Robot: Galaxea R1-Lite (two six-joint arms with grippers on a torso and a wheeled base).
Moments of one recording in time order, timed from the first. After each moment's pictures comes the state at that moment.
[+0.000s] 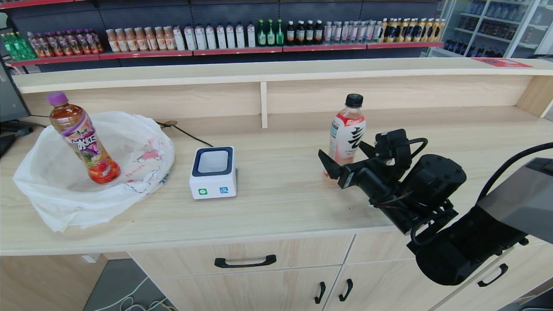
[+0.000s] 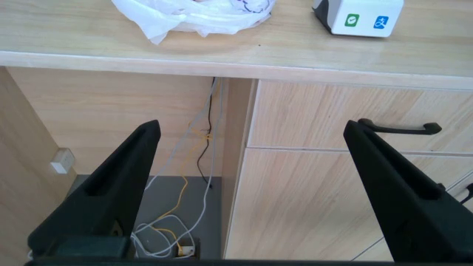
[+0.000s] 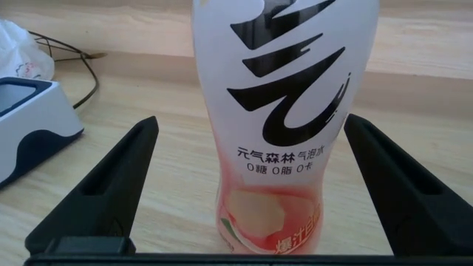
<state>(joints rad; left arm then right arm) 0.00 0.00 0.00 0.00 0.00 -0.02 0.47 2.07 -0.76 -1.57 -0.04 -0.05</state>
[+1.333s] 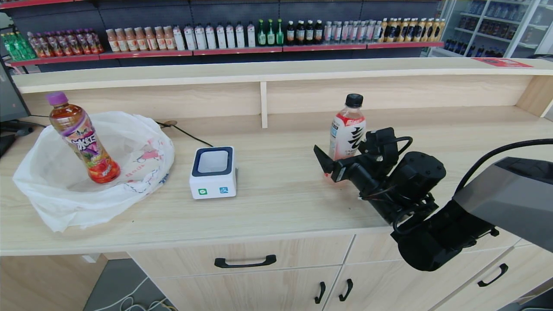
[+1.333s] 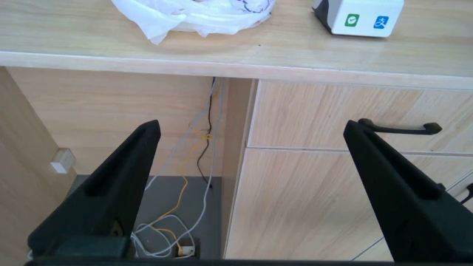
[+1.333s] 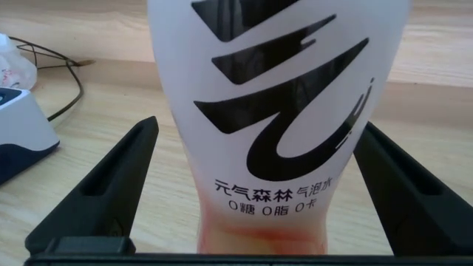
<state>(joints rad) 0.00 0.00 0.00 0.00 0.00 -0.02 0.45 2.16 -0.88 -1.57 -0.04 -0.06</state>
